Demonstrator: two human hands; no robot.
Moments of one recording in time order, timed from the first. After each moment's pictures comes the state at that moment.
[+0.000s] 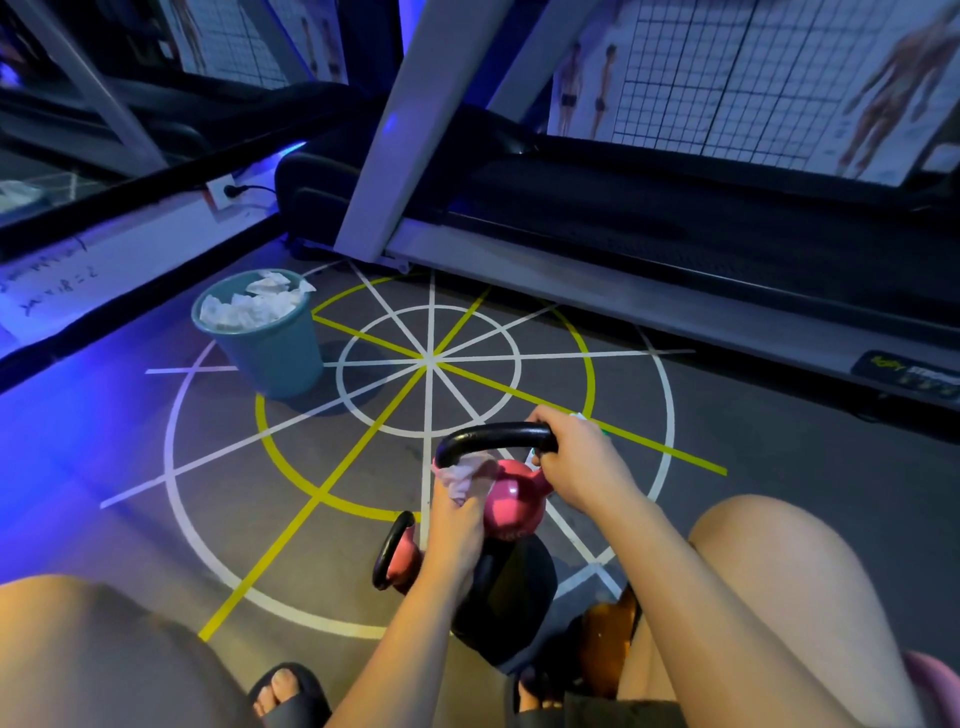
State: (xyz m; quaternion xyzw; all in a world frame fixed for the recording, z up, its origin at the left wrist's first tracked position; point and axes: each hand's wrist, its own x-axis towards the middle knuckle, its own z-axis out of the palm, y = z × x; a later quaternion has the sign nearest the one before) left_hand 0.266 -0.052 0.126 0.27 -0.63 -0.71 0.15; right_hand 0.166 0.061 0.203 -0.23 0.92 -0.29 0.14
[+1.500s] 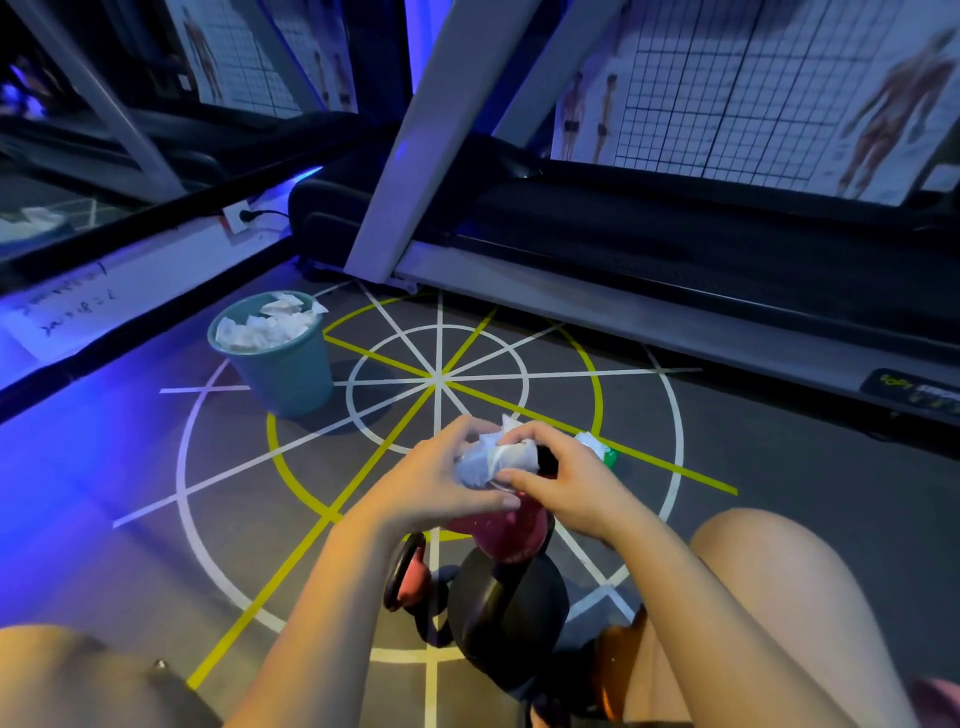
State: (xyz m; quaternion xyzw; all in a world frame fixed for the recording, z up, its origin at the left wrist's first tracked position) left_hand 0.262 -0.131 0.205 0.07 -0.87 -0.49 -0.03; right_hand 0.177 0.057 0.209 -0.30 0.82 -0.45 0.20
